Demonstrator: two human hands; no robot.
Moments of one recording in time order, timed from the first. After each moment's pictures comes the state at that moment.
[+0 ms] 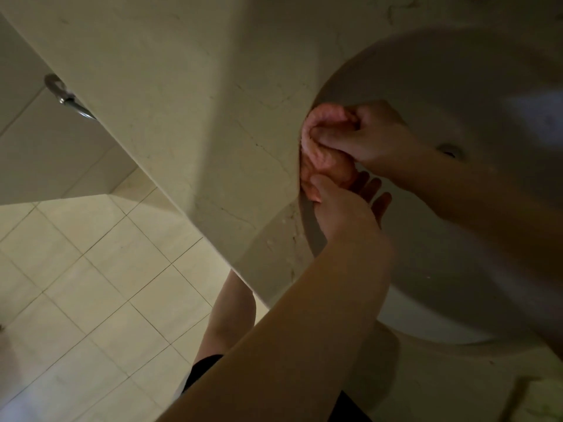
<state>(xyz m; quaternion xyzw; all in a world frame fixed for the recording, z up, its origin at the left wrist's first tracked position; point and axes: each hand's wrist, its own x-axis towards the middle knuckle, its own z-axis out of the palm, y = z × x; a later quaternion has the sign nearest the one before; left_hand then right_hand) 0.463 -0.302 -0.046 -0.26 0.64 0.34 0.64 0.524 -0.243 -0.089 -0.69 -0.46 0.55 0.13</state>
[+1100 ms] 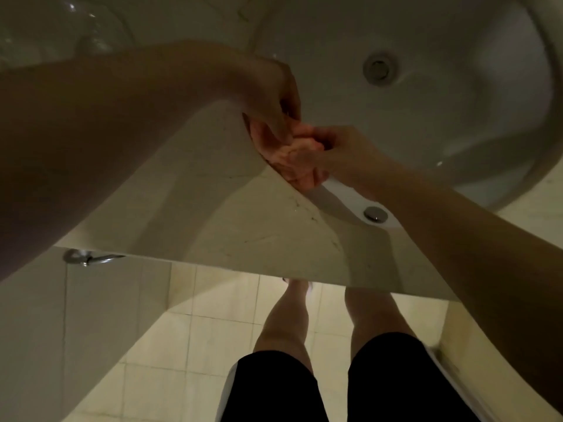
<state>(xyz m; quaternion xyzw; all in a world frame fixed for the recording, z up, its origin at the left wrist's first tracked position) 0.454 -0.147 -0.049 -0.87 -0.06 0.42 -0.25 0.482 -0.337 -0.089 -0.69 -0.17 0.57 0.40</state>
